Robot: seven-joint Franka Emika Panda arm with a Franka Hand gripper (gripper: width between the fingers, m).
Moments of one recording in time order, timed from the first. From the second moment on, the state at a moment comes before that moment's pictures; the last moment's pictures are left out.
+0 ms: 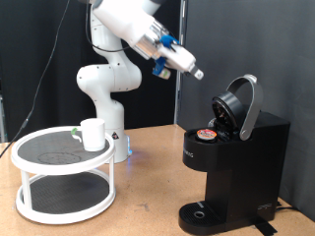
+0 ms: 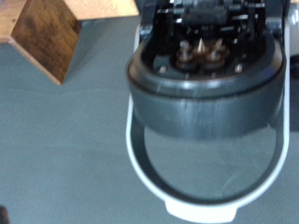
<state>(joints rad) 0.04 -0.34 -0.16 -2.27 0.97 2.00 2.02</state>
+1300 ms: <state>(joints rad) 0.11 -0.21 0.02 -2.08 0.97 2.11 2.21</state>
